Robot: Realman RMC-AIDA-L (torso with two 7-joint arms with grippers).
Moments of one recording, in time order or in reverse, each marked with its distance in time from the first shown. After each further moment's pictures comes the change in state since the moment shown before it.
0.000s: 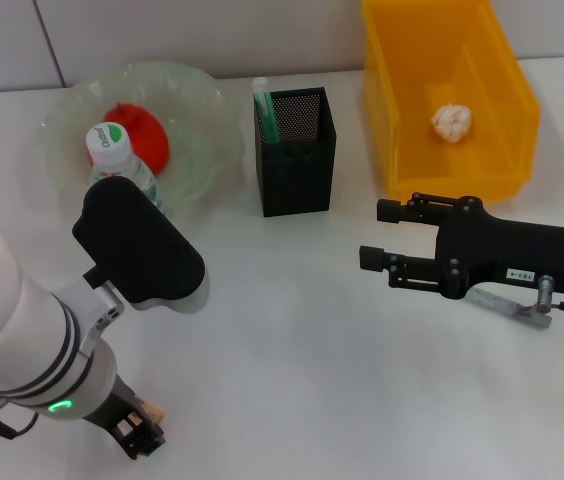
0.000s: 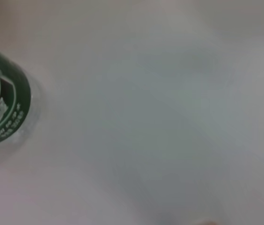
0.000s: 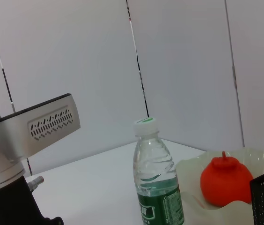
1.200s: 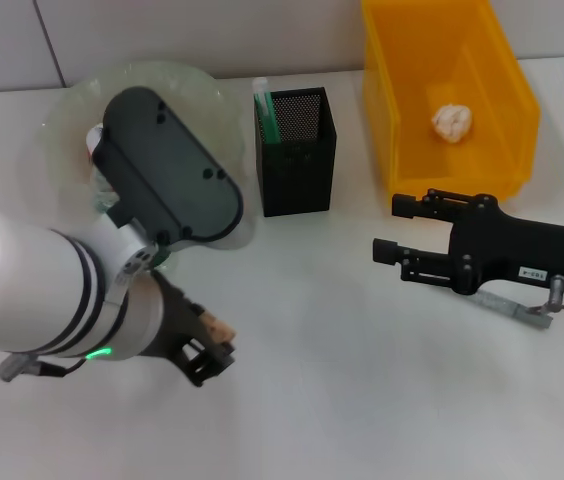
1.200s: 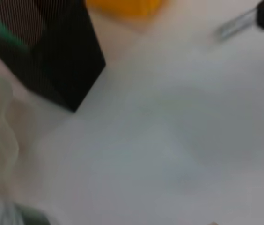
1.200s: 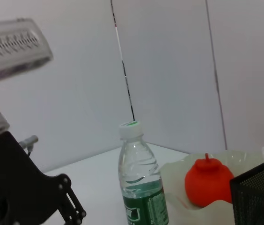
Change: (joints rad) left arm 0.014 0.000 -0.001 0.233 -0.022 -0.081 0.005; right arm -0.018 0.002 0.038 0.002 0.001 0.002 -0.009
